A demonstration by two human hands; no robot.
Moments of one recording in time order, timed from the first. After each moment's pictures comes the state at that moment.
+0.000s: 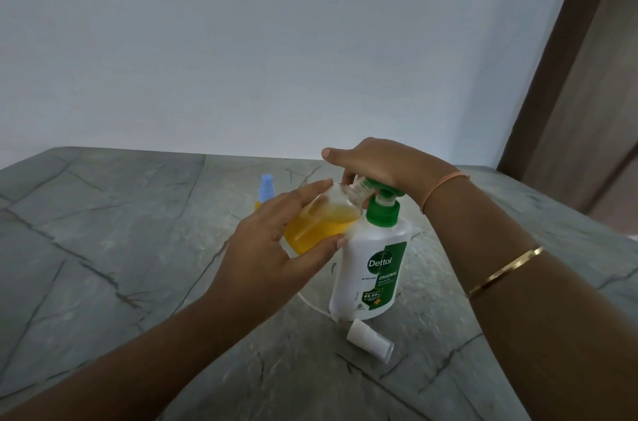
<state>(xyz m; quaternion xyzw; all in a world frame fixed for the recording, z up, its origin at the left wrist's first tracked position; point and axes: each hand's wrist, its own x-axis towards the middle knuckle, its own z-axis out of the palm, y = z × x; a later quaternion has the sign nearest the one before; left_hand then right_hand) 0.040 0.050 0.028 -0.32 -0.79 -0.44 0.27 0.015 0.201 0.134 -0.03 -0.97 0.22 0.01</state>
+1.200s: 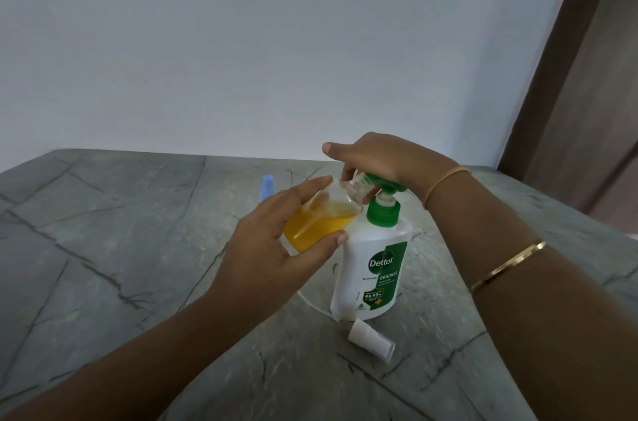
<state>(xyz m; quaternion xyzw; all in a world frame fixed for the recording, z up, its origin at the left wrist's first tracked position) 0.039 0.048 0.030 -0.32 -0.79 -0.45 0.28 0.010 0.201 0.137 -0.01 -0.97 0.24 0.01</state>
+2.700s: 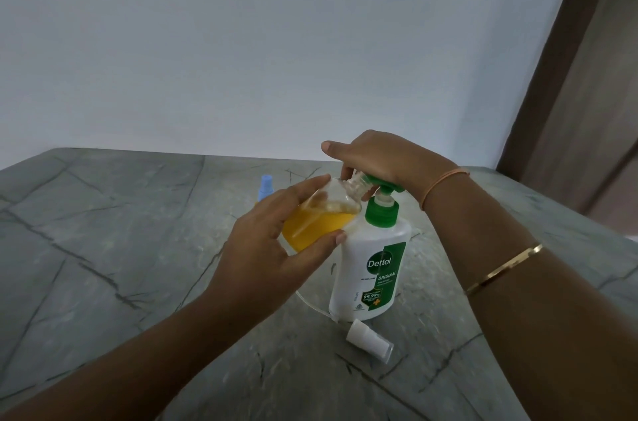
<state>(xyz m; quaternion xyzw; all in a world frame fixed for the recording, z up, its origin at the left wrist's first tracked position) 0.044 0.050 0.031 -0.31 -0.79 -0.45 0.27 0.010 0.202 0.136 -0.01 -0.97 0.23 0.03</state>
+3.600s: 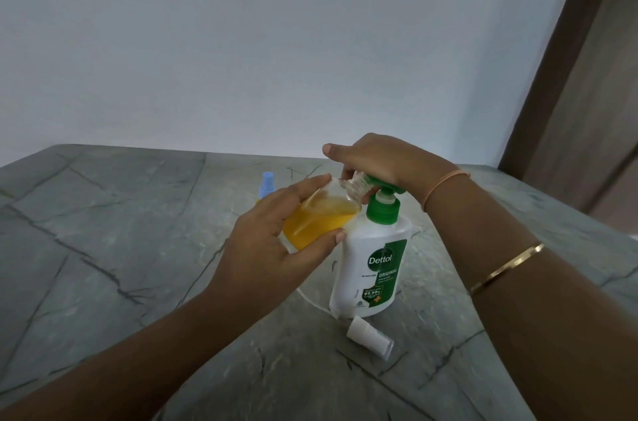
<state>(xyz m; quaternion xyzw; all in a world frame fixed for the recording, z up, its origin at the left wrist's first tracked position) 0.040 0.048 0.028 -0.31 -0.79 -0.45 0.28 0.010 0.202 0.132 -0.01 -0.97 0.25 0.02</state>
